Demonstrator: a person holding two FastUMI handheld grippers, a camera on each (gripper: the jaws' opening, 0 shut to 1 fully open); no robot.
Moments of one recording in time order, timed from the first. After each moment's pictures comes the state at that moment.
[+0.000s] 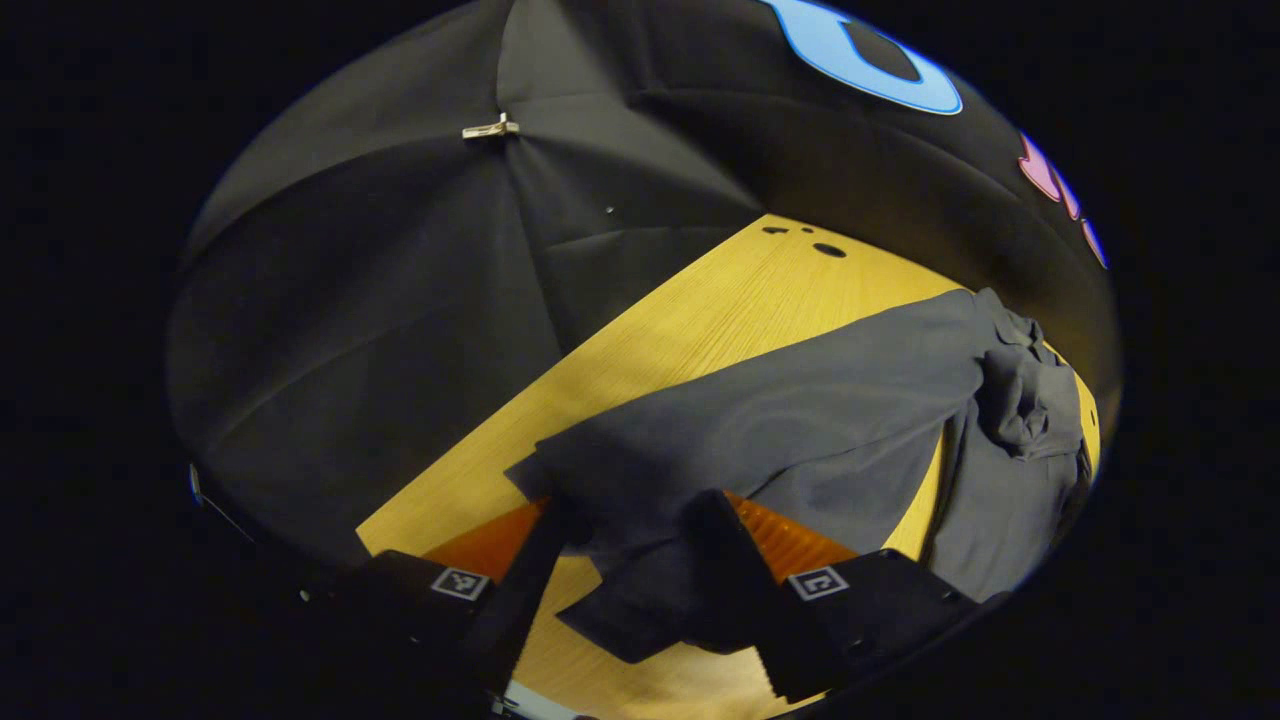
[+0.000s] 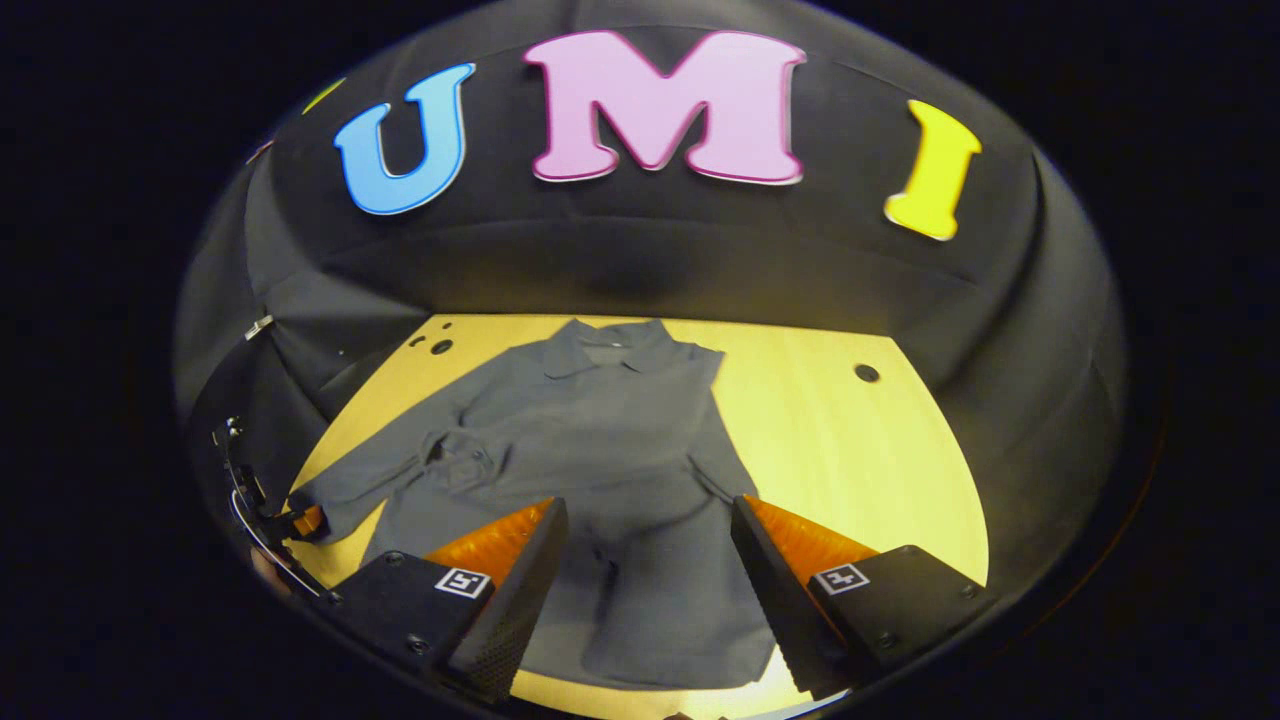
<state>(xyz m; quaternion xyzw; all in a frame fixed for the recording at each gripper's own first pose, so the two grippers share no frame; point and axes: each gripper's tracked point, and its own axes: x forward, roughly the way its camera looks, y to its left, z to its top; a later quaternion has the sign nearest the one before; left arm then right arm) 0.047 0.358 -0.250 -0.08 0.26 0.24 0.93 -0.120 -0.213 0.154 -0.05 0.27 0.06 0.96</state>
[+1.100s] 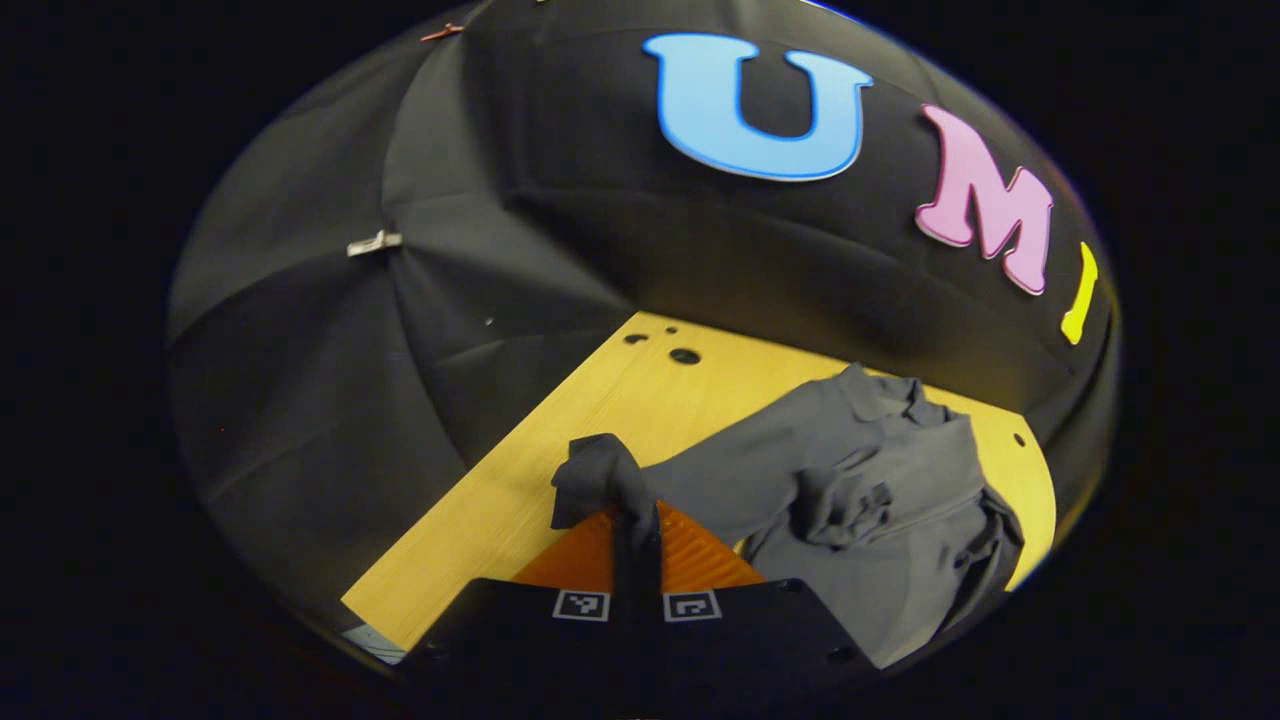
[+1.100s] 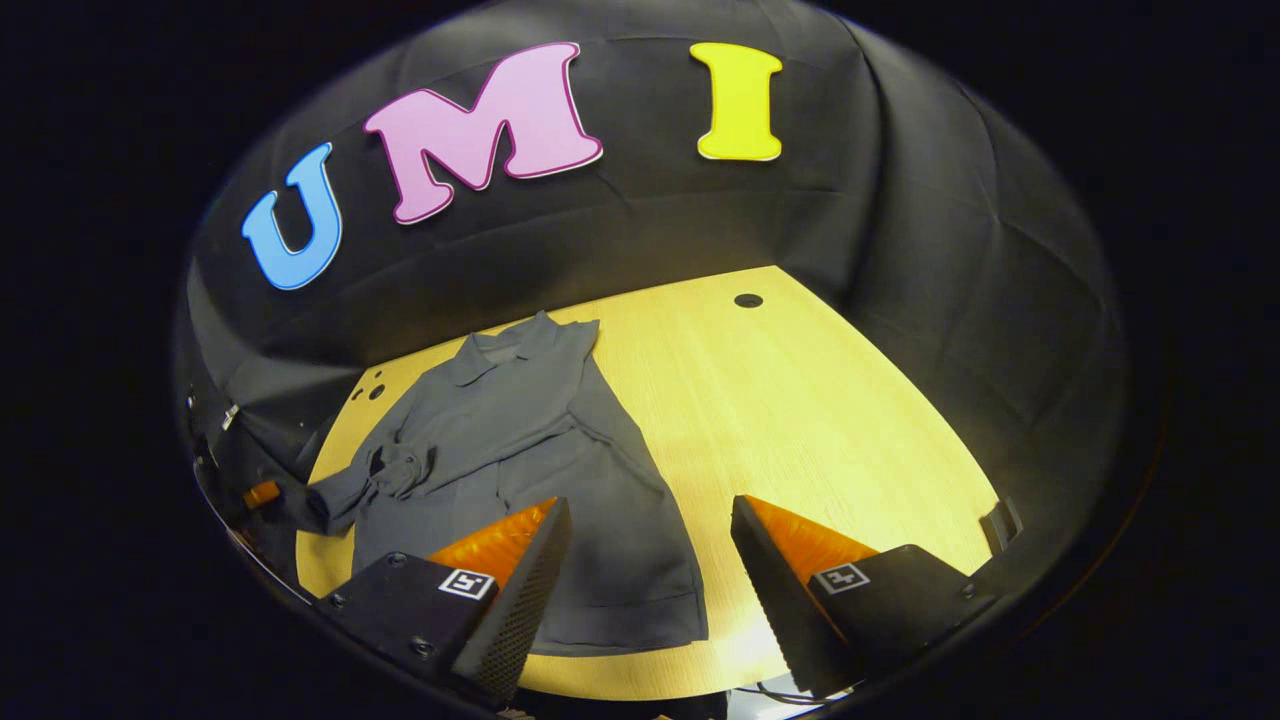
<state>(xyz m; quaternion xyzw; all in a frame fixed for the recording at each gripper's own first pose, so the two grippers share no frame) 0.117 0.228 -0.086 -0.04 0.16 0.12 0.98 -0.162 -0.314 0.122 0.06 0.28 -0.02 0.96</state>
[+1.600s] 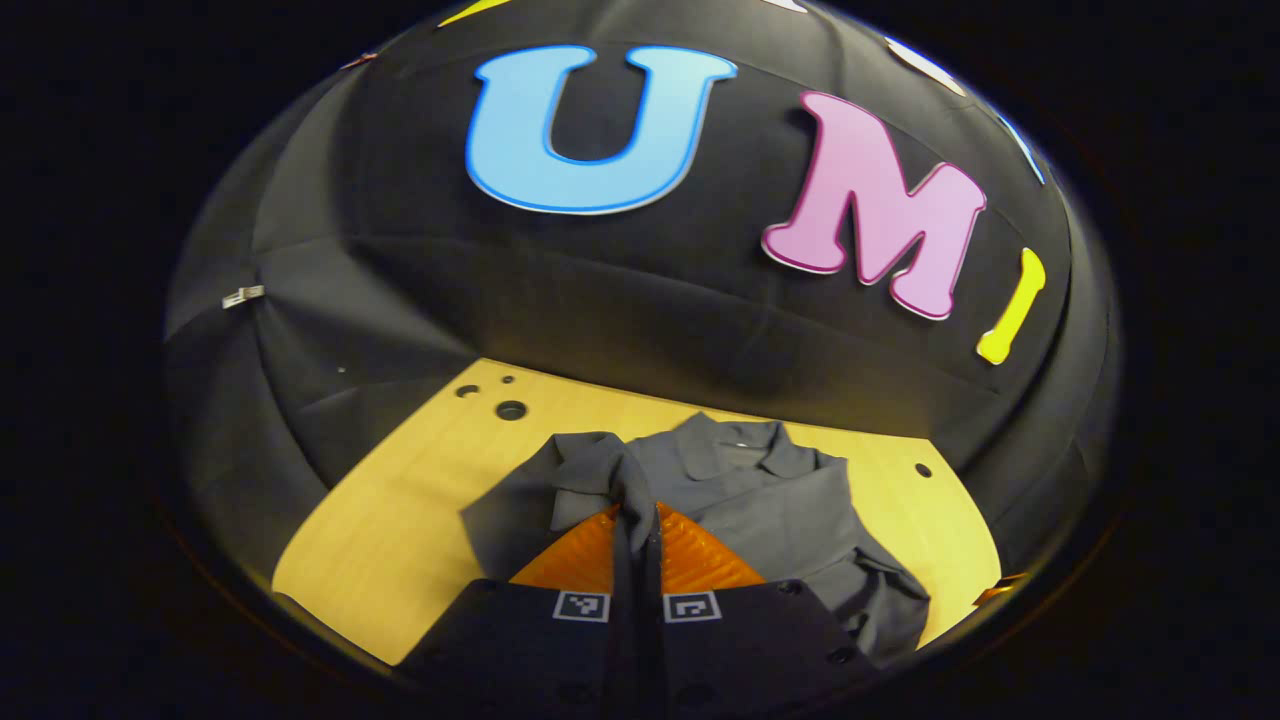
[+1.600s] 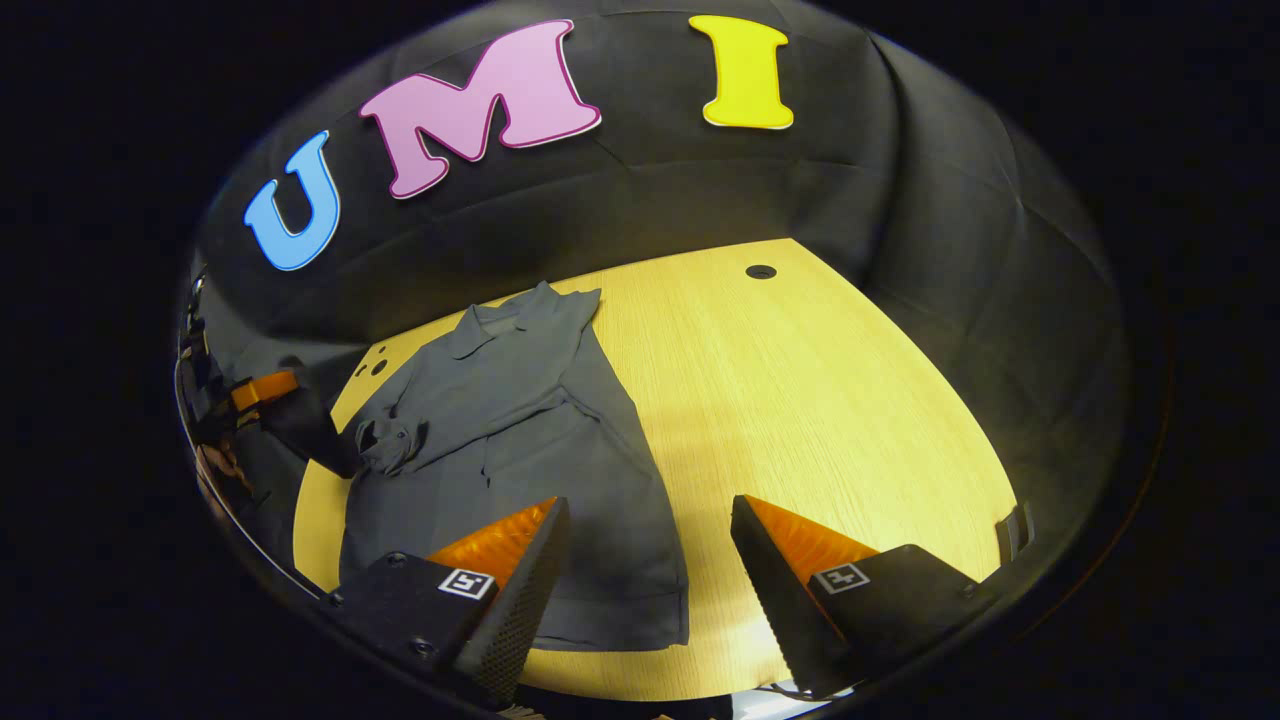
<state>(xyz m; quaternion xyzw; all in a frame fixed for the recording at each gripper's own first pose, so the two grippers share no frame) 0.204 0.046 -0.047 -0.05 0.14 -0.01 0.99 -0.152 -0.332 0.090 0.07 0.31 0.00 0.95</state>
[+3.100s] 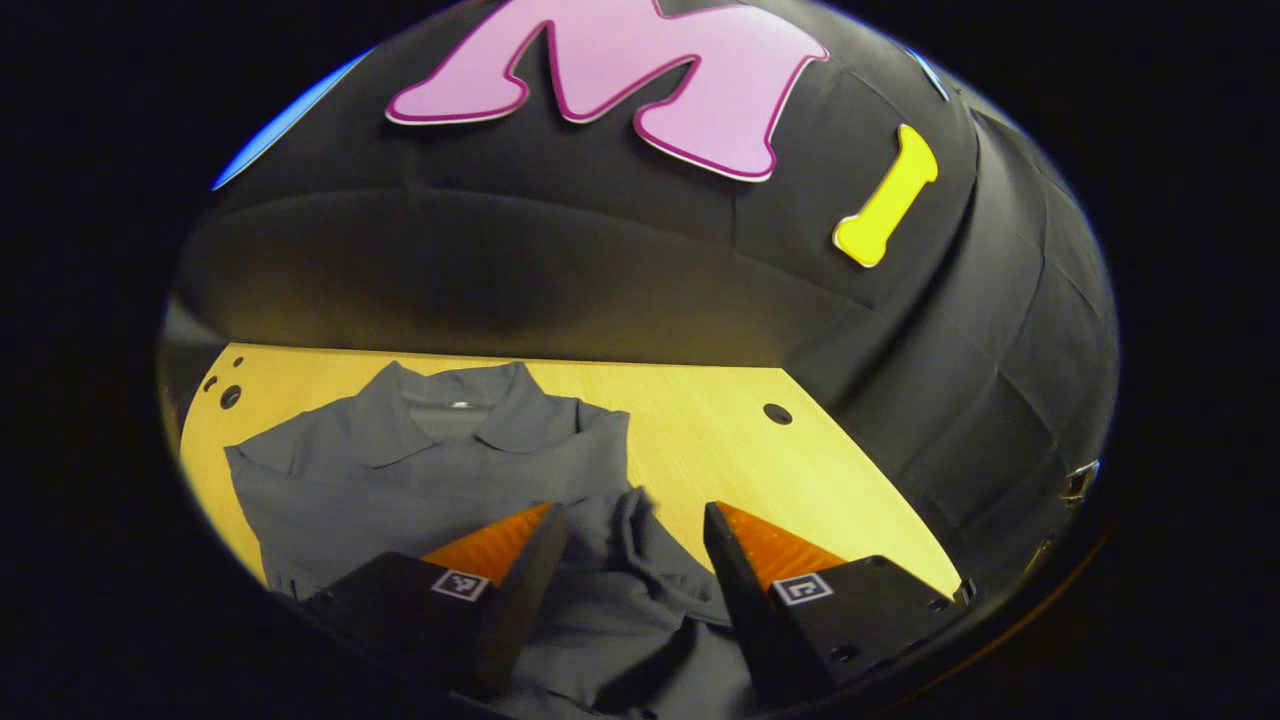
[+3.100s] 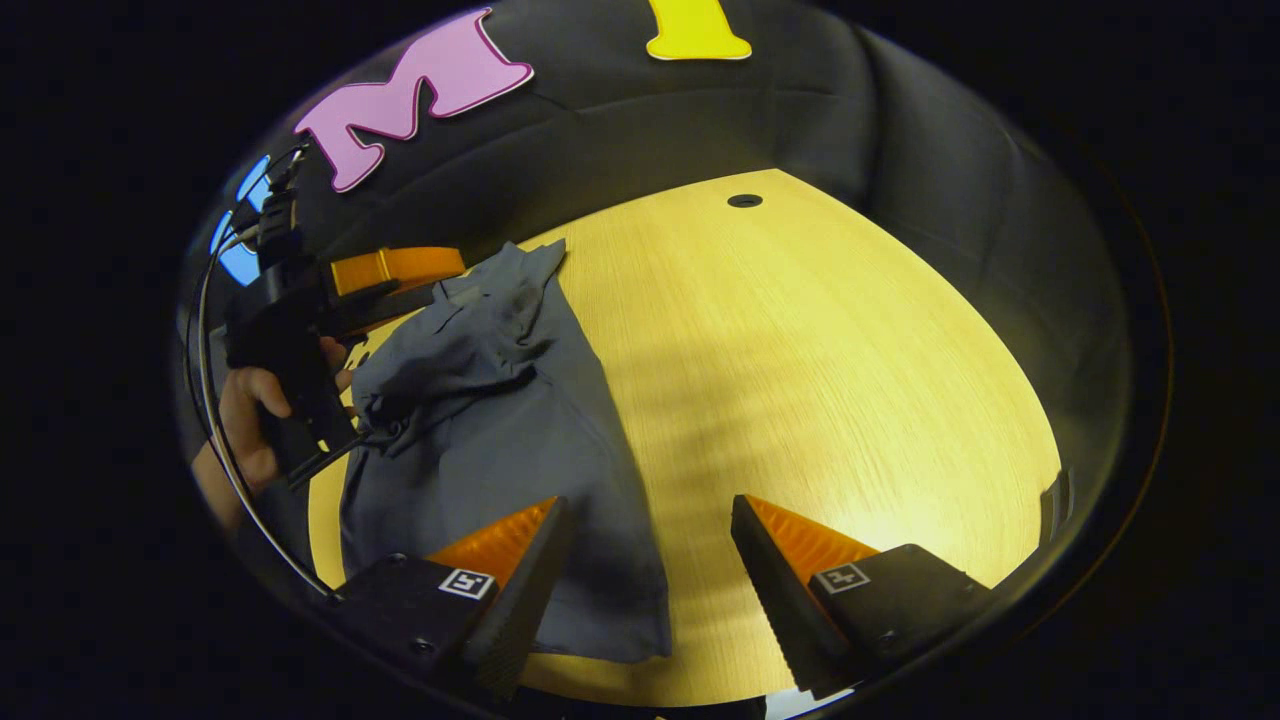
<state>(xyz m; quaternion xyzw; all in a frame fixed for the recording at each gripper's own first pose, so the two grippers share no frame) 0.280 -0.203 -0.124 -0.01 0.22 -0.20 0.96 -0.137 -0.351 0.029 0.12 0.37 0.01 0.92</state>
